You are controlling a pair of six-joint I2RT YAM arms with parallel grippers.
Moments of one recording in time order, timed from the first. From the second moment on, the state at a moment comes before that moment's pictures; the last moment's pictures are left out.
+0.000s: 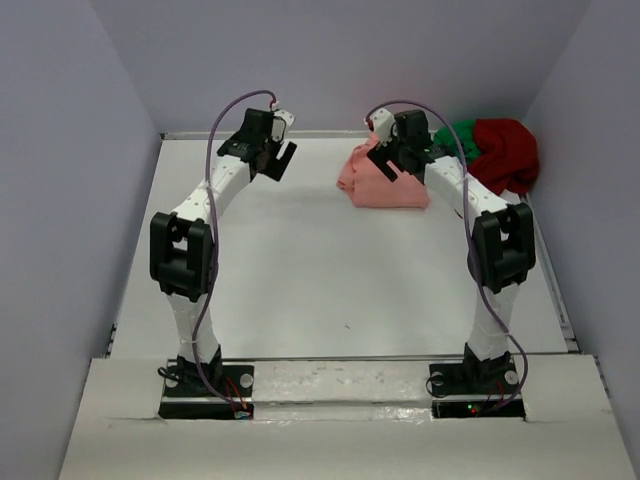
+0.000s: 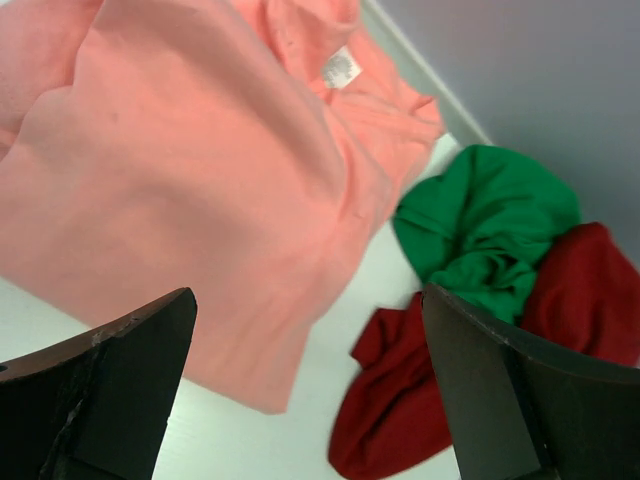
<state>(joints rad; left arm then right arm) -0.32 1.92 1.73 -0.47 -0.20 0.30 0.33 1.97 1.72 -0.35 0.20 -0.59</state>
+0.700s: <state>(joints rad) -0.19 1.74 1.43 -0.54 -0.14 0.28 0.22 2.45 2.18 -0.45 0.07 -0.37</state>
